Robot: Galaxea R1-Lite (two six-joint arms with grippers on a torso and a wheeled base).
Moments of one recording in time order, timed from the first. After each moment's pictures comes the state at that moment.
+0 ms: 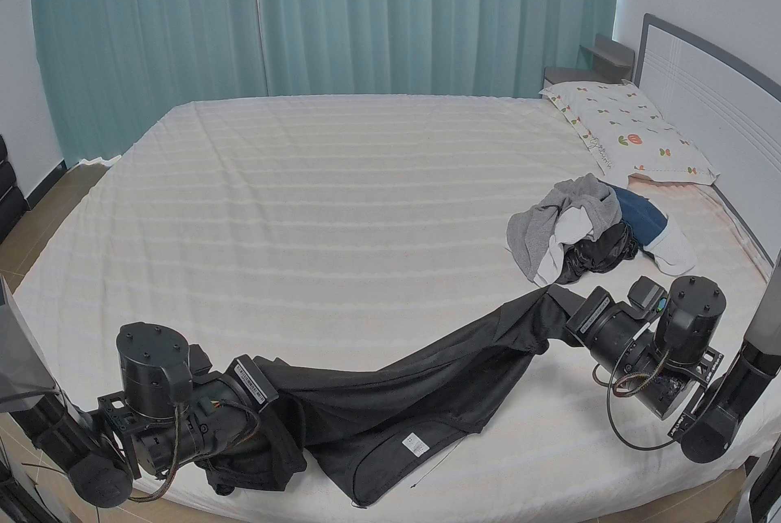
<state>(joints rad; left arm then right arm) -0.56 1.79 -0.18 -1.18 0.04 -1.09 0.53 1.91 -0.26 -1.55 -0.18 0.86</state>
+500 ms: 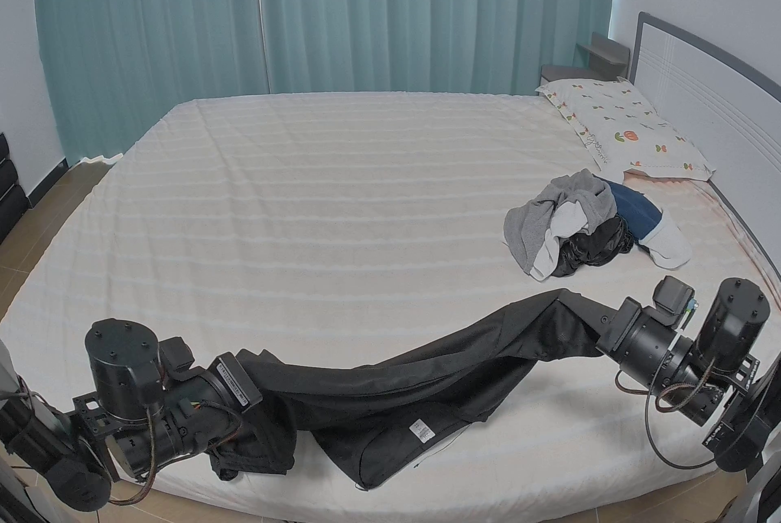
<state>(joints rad) -0.56 1.65 -0.14 -1.15 0.03 -0.99 0.52 1.71 -0.13 -1.55 0.03 0.77</state>
